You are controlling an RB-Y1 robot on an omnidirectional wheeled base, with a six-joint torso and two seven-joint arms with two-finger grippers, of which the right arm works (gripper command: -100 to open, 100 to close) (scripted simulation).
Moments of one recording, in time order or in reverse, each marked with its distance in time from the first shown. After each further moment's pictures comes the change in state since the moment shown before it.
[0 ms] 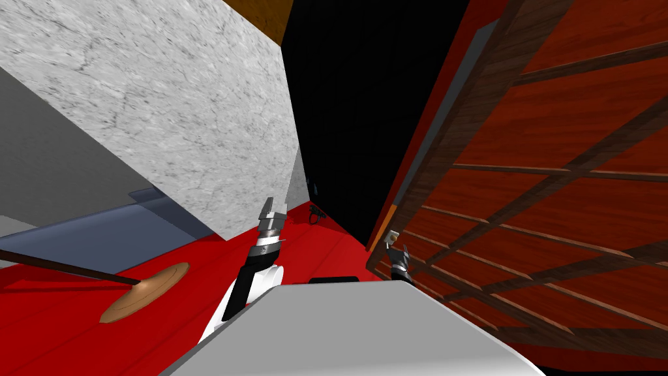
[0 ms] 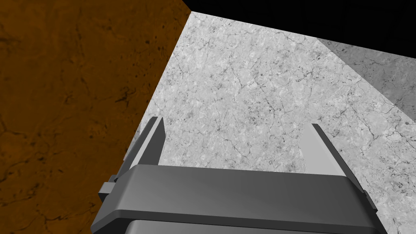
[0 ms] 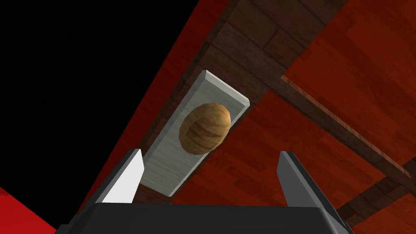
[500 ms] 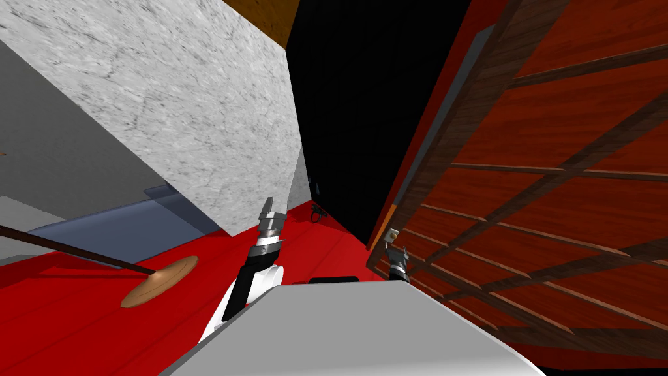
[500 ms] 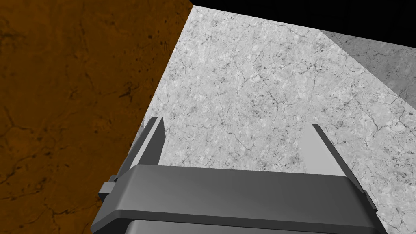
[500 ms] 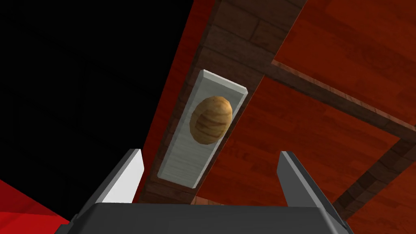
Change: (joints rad) arm 0.016 0.010 0.040 -0.039 -0.068 -0.024 -0.131
